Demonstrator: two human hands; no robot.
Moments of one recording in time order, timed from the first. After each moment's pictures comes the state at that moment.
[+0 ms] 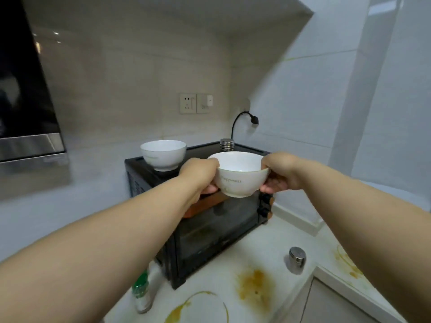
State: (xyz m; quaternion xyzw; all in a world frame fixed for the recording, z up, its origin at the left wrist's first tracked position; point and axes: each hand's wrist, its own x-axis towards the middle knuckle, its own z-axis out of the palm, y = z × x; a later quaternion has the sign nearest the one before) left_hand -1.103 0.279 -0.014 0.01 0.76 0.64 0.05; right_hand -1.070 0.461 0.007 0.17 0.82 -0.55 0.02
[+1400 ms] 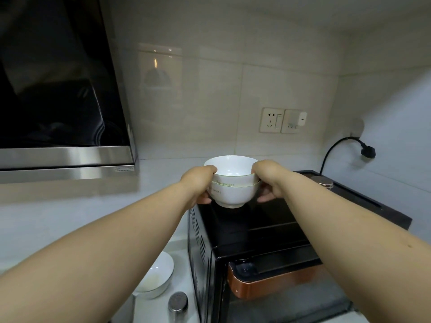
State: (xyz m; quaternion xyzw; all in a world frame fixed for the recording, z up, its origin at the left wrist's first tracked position) left_hand -1.256 0.163 -0.004 -0.15 0.76 0.63 -0.05; right_hand -1.295 0.318 0.020 0.04 0.83 -0.54 0.10
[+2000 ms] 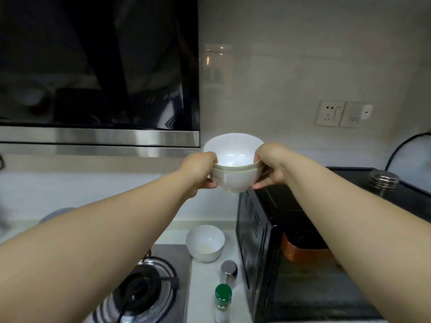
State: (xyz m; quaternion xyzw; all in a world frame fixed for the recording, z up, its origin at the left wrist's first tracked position) left_hand -1.143 0.086 0.004 -0.18 0.72 0.65 -0.16; right_hand -1.216 0.228 0.032 -0.08 0.80 -0.57 0.16
